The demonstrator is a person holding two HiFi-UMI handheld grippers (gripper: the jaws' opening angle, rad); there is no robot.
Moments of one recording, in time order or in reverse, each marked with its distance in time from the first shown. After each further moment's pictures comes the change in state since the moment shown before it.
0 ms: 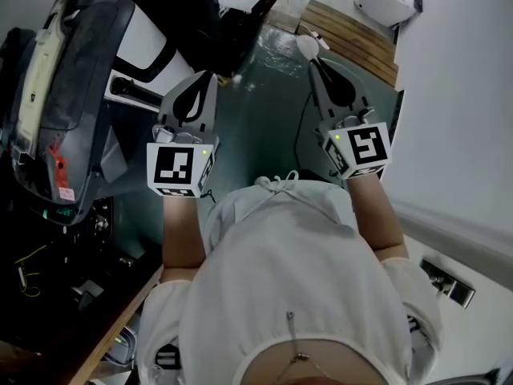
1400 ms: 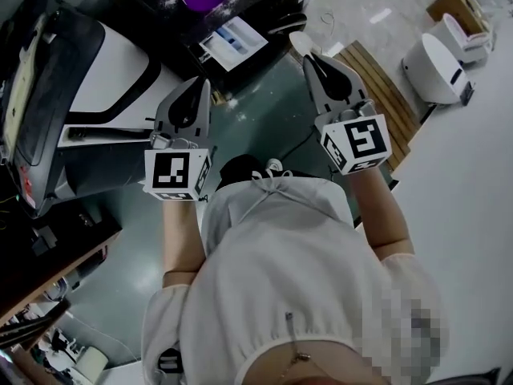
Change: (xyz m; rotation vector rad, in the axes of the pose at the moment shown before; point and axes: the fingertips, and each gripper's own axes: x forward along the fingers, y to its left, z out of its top) left arm 0.327 0.030 -0.012 -0.046 0.112 0.444; right arm 0.271 -0.287 -0.056 0.017 0.013 0.459
